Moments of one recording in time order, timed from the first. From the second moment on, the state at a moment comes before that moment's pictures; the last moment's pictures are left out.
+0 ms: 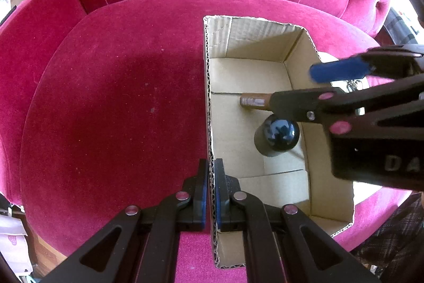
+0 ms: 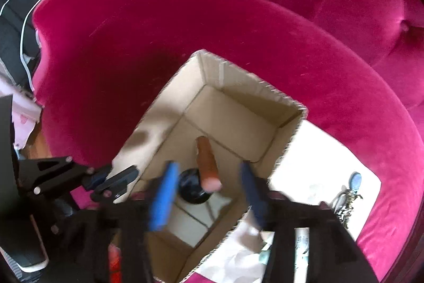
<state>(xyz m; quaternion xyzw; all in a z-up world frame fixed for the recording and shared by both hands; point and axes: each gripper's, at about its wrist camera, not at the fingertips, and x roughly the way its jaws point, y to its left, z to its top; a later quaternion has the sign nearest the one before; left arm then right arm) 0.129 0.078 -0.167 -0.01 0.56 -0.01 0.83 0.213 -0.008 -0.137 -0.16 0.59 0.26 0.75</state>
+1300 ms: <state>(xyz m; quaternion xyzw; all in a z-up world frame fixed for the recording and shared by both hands) 0.127 0.078 -0.164 -0.01 0.56 -0.02 0.83 0.229 -0.129 -0.107 -0.11 0.58 0.14 0.80</state>
